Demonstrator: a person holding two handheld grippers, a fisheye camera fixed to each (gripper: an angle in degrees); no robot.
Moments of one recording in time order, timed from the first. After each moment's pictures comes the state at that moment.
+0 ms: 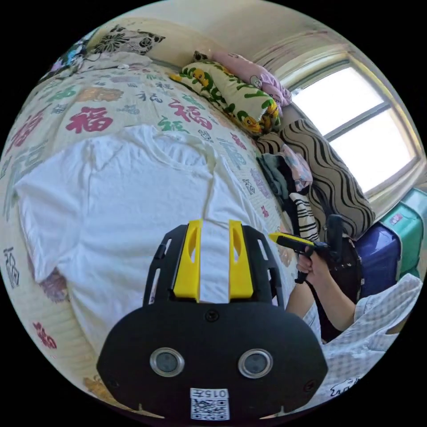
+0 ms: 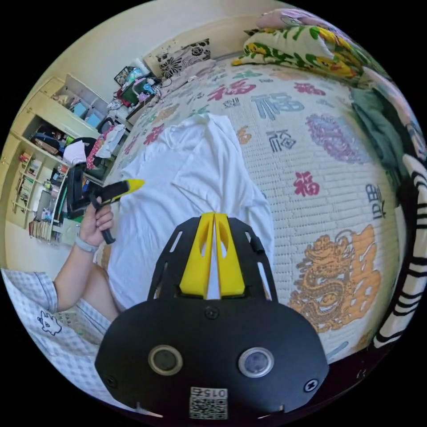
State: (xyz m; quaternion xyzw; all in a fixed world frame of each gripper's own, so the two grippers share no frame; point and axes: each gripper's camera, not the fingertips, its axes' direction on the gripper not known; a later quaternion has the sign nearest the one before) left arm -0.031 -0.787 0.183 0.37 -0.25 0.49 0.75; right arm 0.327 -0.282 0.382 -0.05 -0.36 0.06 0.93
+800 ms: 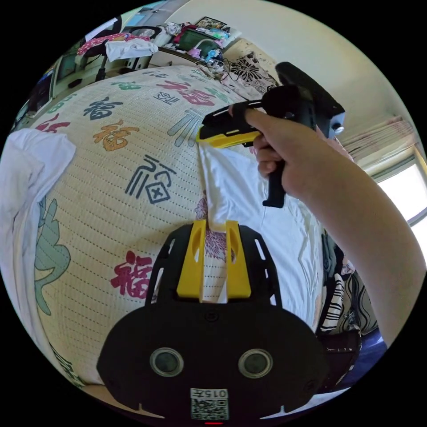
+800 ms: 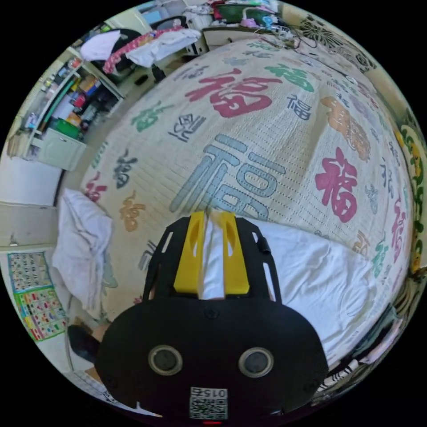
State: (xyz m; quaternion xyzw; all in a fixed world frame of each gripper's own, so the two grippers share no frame) left arm -0.178 -0.730 0.037 0.59 -0.18 0.25 0.74; right arm -0.225 -0.581 0.374 -0.15 -0.27 -0.26 0.92
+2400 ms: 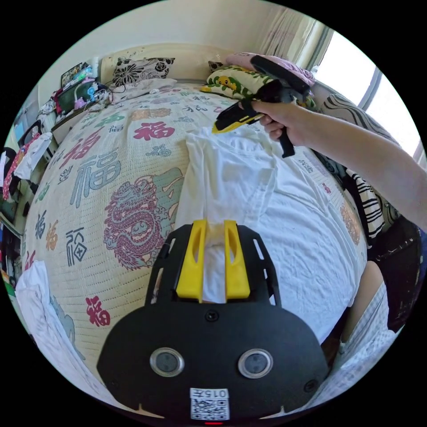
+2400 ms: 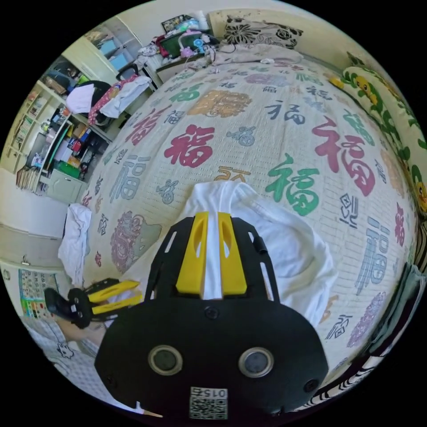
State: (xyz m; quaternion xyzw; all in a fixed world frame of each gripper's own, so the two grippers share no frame) left arm -0.127 -0.748 0.279 0.47 -0.42 0.44 0.64; right arm 0.074 -0.609 0.455 -0.08 -0.33 -0.14 0.93
